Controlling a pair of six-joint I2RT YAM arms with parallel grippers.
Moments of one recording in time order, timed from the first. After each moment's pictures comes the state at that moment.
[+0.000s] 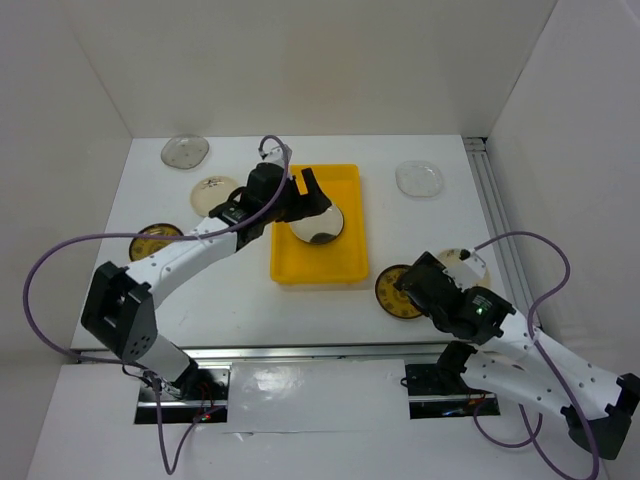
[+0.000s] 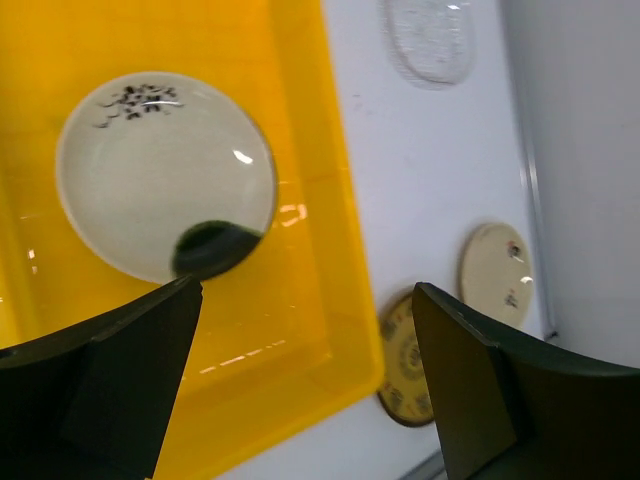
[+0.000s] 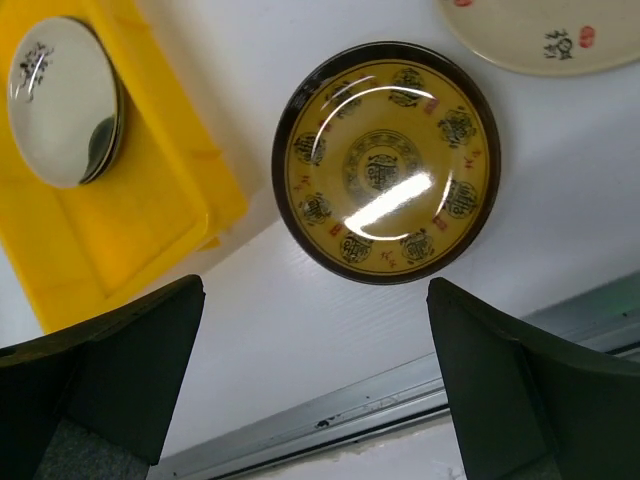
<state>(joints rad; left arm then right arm) -0.57 1.57 1.21 -0.15 -0.02 -0.71 0.85 0.70 0.71 -1.02 0.64 1.41</state>
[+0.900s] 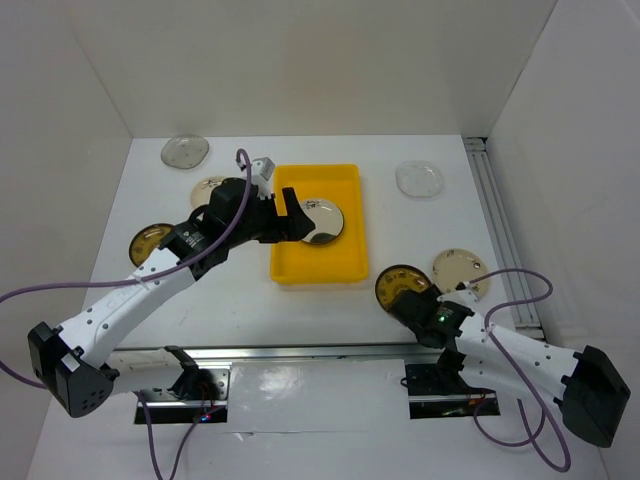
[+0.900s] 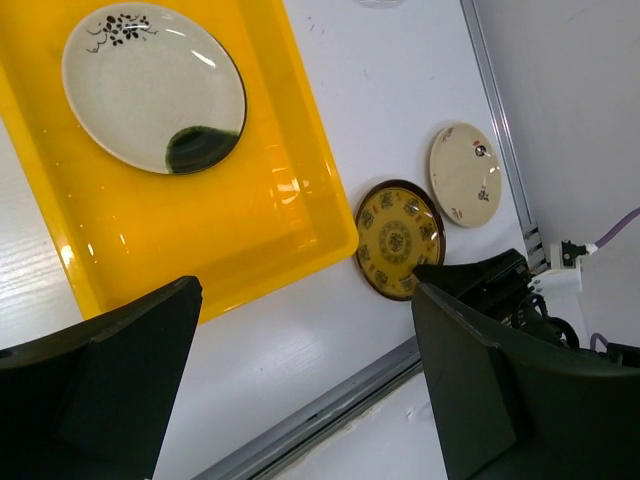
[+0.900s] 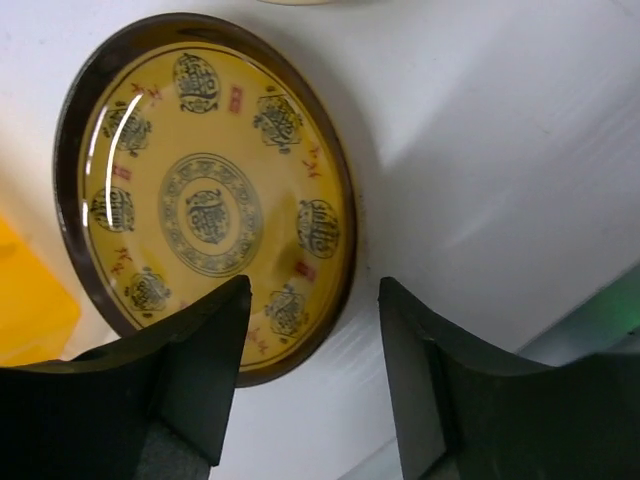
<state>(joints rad) -0.64 1.19 1.17 -0.44 0.03 -0.63 0.85 0.80 0.33 -0.84 0.69 1.78</state>
